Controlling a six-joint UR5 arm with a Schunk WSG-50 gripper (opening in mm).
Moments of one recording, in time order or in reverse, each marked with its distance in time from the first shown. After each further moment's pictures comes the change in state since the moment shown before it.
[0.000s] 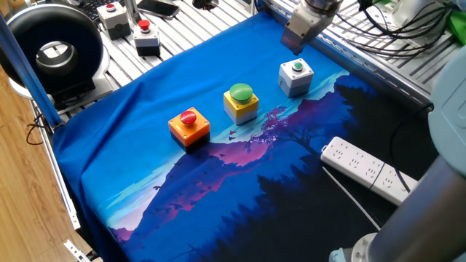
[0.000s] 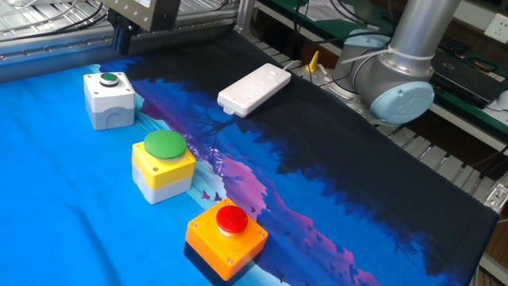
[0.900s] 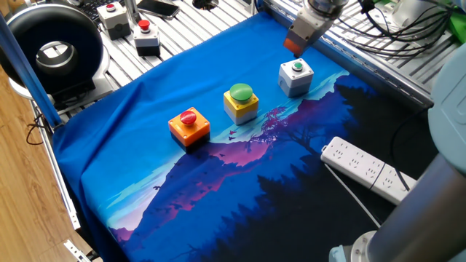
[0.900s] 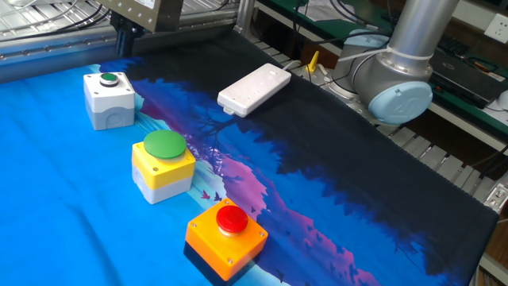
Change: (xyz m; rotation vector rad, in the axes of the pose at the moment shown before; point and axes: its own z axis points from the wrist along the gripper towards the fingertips) arm 0.003 0.009 0.003 -0.056 -0.011 -0.002
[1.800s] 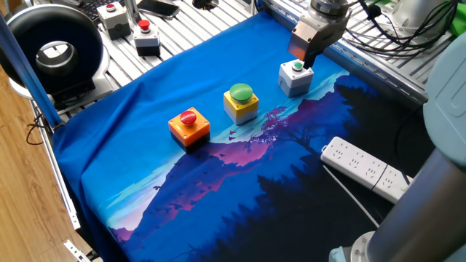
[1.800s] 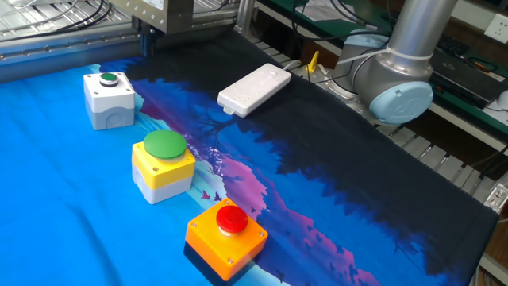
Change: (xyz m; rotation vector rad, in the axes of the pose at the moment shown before) arm 0.045 0.008 -0.004 -0.020 0.182 0.149
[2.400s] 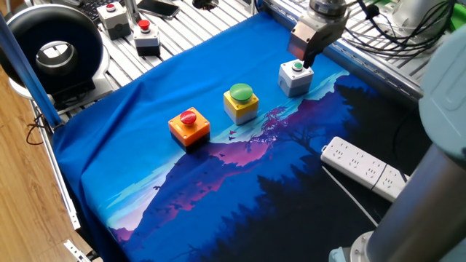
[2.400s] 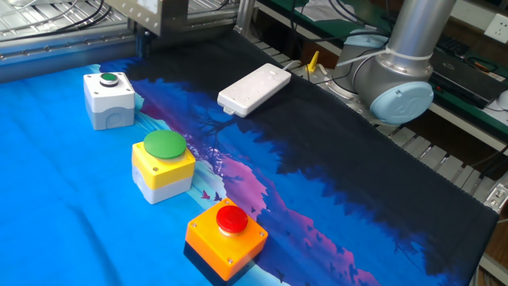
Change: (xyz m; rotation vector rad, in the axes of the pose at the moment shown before) arm -0.014 -0.015 0.012 0.024 -0.003 -0.006
